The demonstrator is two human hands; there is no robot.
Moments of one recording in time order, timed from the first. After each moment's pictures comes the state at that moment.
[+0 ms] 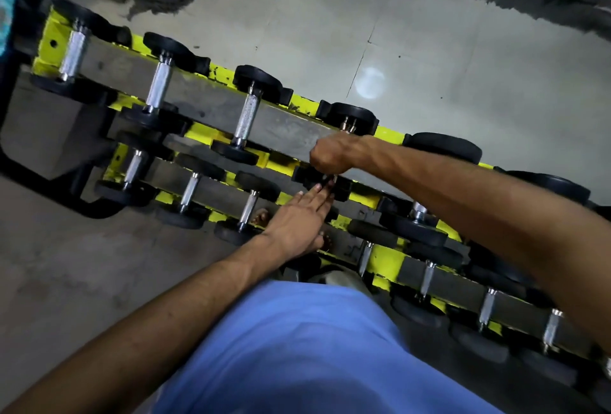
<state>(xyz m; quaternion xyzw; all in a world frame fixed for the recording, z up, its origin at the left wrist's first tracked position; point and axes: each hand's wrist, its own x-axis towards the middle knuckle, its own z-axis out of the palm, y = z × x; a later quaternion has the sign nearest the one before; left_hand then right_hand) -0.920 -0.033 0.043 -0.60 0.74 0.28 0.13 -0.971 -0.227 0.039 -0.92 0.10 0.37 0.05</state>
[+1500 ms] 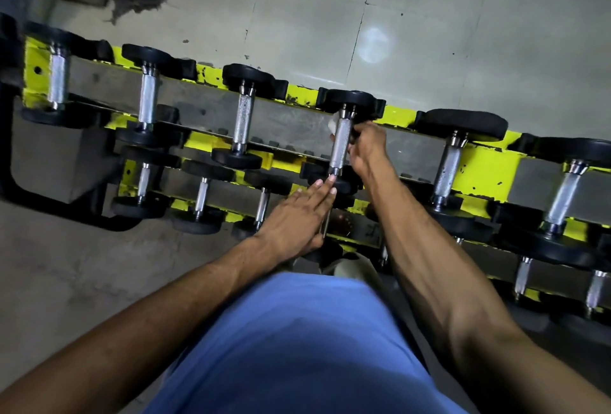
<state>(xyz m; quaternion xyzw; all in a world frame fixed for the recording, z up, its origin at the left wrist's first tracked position) -0.888 -0.038 0.046 -0.55 0.77 0.29 0.15 -0.996 -0.223 -0.057 -0.11 0.63 -0.34 0.69</state>
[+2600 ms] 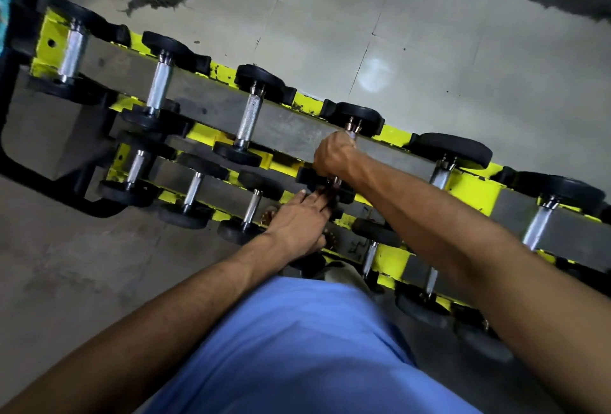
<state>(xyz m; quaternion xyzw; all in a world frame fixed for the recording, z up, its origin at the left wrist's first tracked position) -0.916 -0.044 0.055 -0.58 0.75 0.26 0.17 -0.949 -0.209 0.020 -0.86 0.26 0.44 0.00</state>
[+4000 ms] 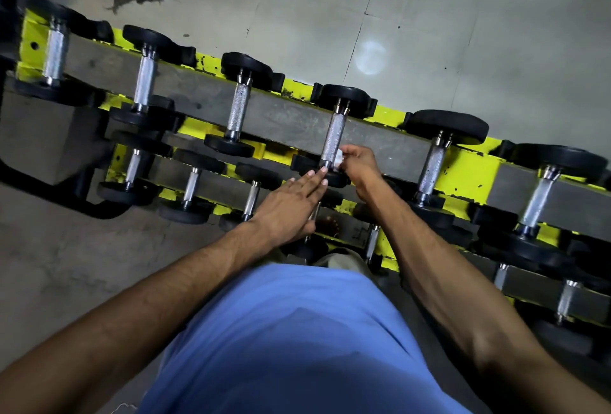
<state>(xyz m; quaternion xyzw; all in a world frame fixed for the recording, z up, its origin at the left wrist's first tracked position) -0.900 -0.037 0.053 -0.58 0.75 0.29 0.15 -1.037 -0.171 -0.047 -0.40 0.64 -0.15 0.64</state>
